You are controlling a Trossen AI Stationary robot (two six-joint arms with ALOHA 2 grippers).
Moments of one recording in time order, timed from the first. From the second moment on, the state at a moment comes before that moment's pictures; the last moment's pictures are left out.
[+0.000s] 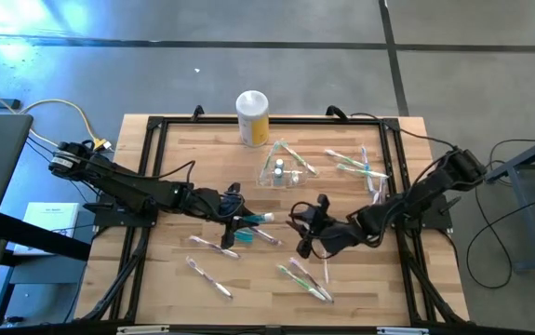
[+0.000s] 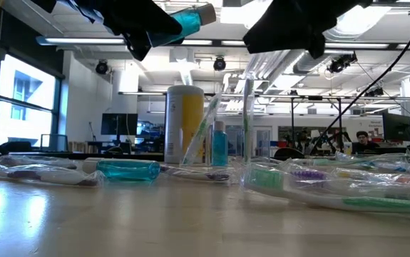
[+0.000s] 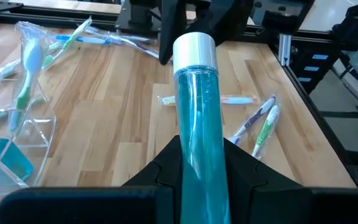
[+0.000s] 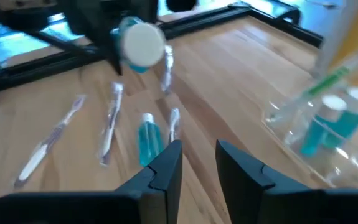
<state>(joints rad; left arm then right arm) -0.25 1.30 0.77 0.18 -0.14 -0.19 0.46 1.51 0.89 0.05 0.72 0.57</state>
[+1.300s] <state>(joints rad) -0.25 1.30 0.77 0.15 -0.15 -0.22 0.45 1.51 0.88 0.34 0.37 0.19</state>
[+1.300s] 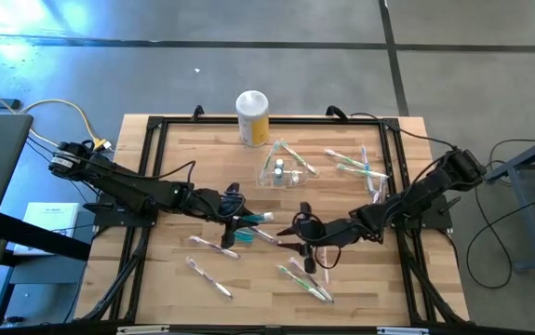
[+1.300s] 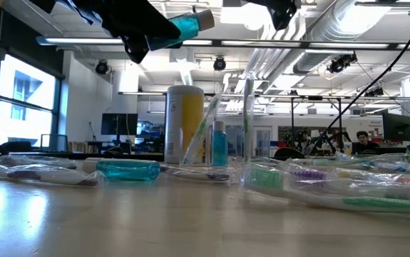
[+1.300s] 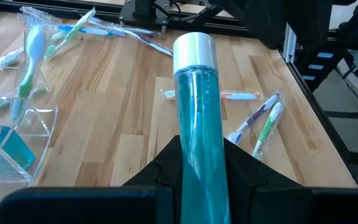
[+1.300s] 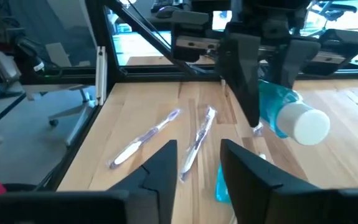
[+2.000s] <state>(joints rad) -0.25 1.30 0.77 0.15 -0.15 -0.21 0.42 1.52 0.88 0.30 0.46 0.17</state>
